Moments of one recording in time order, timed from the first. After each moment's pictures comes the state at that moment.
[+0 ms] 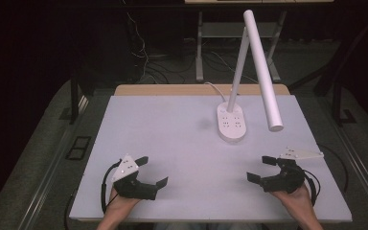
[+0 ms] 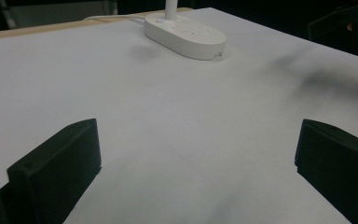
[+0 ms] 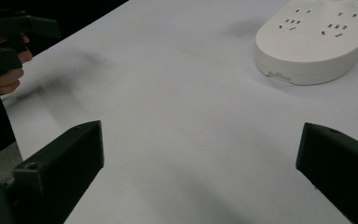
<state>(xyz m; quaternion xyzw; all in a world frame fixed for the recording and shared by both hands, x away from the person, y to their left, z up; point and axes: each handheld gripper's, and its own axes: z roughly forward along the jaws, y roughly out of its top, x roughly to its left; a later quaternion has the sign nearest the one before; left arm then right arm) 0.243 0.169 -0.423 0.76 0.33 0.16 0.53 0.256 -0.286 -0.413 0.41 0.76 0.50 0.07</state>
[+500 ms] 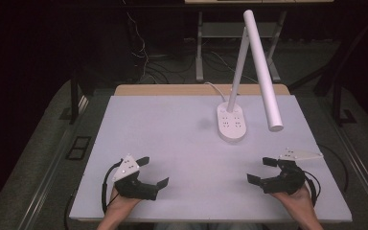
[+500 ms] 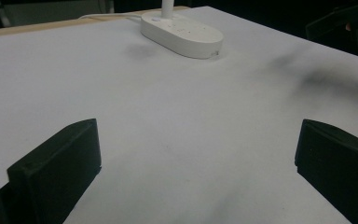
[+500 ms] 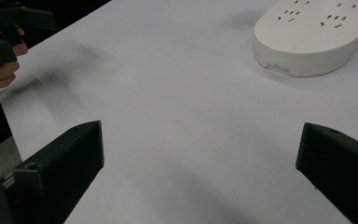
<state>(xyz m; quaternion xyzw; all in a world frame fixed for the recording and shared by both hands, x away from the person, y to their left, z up) 0.244 0.167 -0.424 0.76 0.33 0.15 0.53 0.253 -0.286 -0.413 0.42 0.77 0.48 0.07</state>
